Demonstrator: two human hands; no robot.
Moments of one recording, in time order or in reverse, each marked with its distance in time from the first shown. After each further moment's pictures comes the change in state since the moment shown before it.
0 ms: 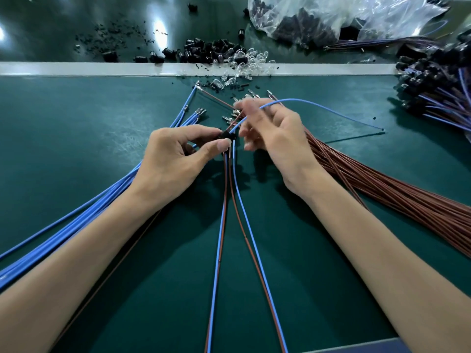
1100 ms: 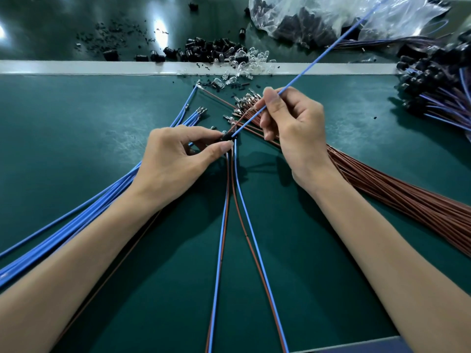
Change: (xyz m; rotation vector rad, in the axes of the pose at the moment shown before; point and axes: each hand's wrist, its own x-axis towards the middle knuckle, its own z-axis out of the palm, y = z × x) left_hand -0.002 0.001 0.001 0.139 0.062 0.007; right_hand 0.001 -0.008 -0.007 -0.077 0.181 -0.163
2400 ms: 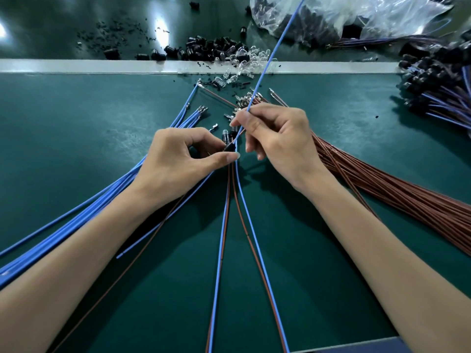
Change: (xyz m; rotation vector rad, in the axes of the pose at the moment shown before) left_hand 0.001 0.000 -0.002 -0.026 -0.131 -0.080; right_hand -0.011 -0.004 0.006 -0.188 -0.207 -0.038
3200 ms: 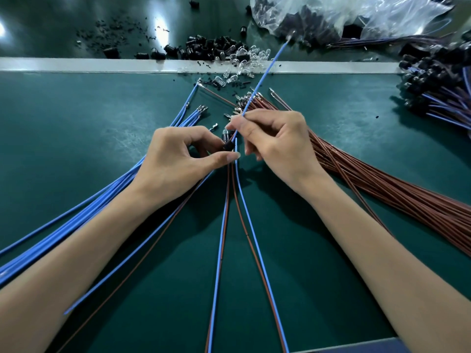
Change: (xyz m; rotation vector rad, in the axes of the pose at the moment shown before) left_hand 0.000 0.000 0.001 -0.017 0.018 0.025; right_hand -0.002 0.001 0.001 -0.082 -0.001 -0.057
